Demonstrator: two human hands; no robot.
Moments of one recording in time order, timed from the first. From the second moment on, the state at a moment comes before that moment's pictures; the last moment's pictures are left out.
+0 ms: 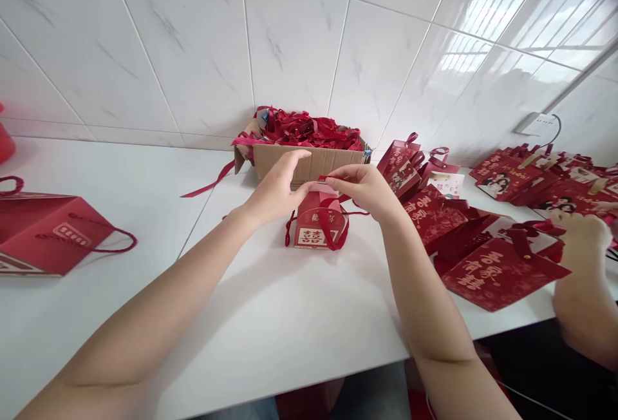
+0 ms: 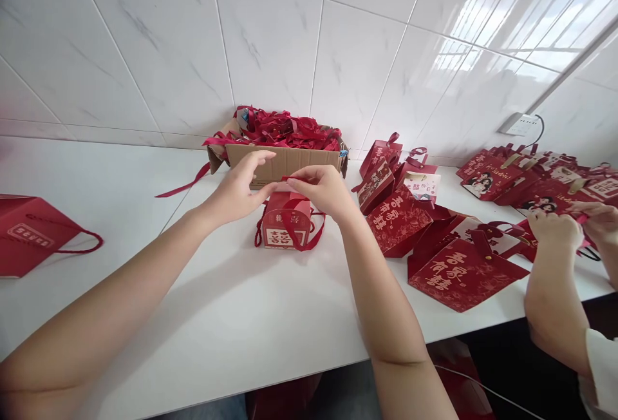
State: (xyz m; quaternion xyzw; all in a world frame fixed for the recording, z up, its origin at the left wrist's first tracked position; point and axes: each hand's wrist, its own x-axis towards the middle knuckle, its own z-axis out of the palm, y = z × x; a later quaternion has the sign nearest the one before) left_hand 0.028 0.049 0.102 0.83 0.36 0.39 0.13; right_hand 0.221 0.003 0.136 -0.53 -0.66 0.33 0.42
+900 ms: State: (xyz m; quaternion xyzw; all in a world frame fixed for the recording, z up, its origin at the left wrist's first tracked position) left_hand 0.018 0.045 0.127 0.82 0.44 0.14 0.34; right_hand 0.212 0.008 0.124 -0.57 -0.72 0.28 0.27
